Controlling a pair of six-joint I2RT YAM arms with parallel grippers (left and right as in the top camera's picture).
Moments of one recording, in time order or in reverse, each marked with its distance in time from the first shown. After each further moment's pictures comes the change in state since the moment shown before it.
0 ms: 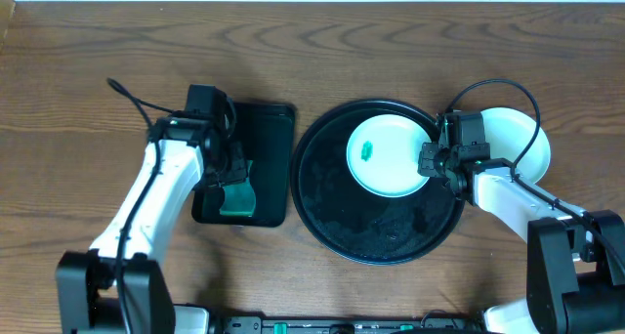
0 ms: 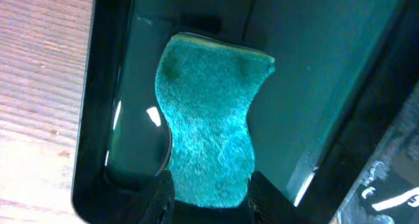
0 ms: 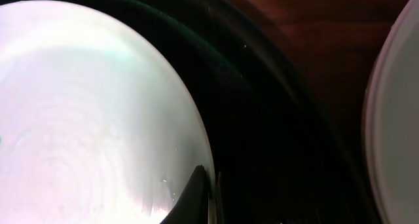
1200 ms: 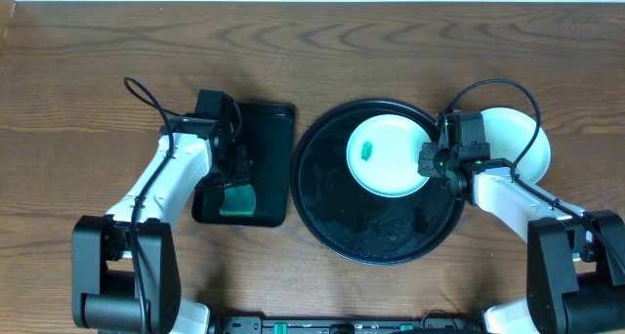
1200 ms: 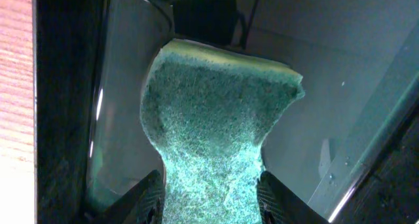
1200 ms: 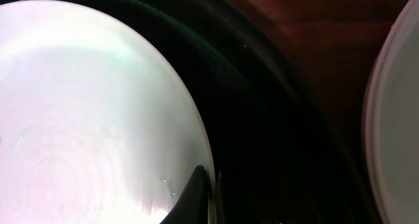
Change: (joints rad) left arm 0.000 0.097 -0.038 0.092 -0.004 0.003; right arm 0.000 0.000 0.000 0.000 0.000 0.000
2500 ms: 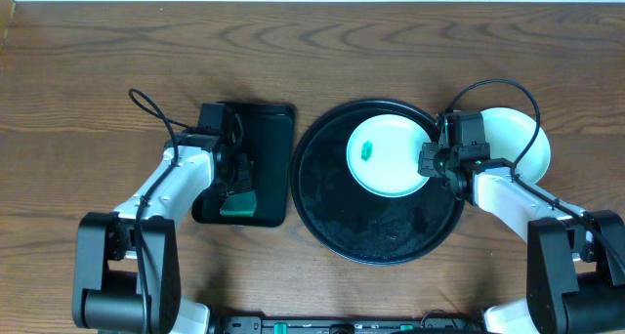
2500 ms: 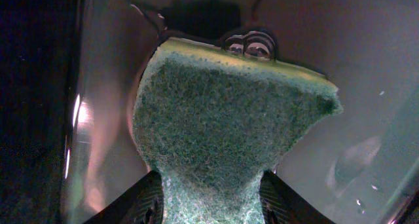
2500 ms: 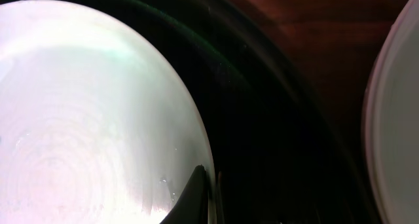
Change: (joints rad) left arm 0.000 0.002 -0.122 0.160 -0.008 0.000; right arm 0.000 0.000 0.000 0.000 0.000 0.000
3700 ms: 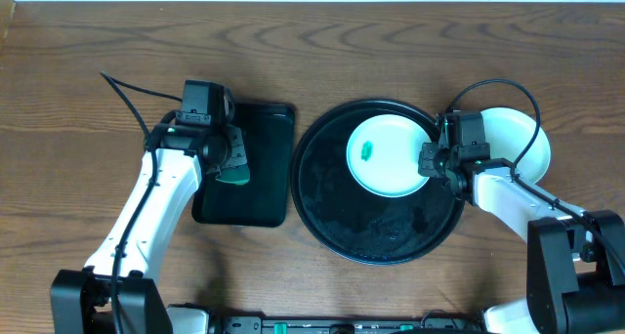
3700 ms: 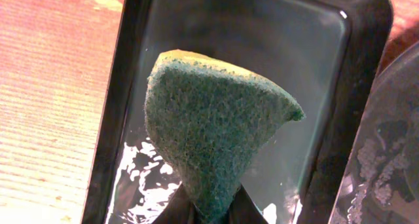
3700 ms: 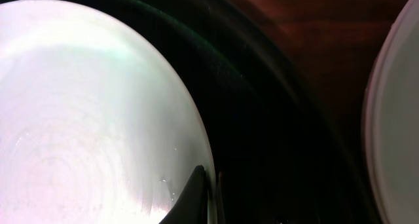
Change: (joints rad) left arm -0.005 -0.173 0.130 -0.059 -0.018 0.027; right arm 0.000 0.000 0.000 0.000 0.000 0.000
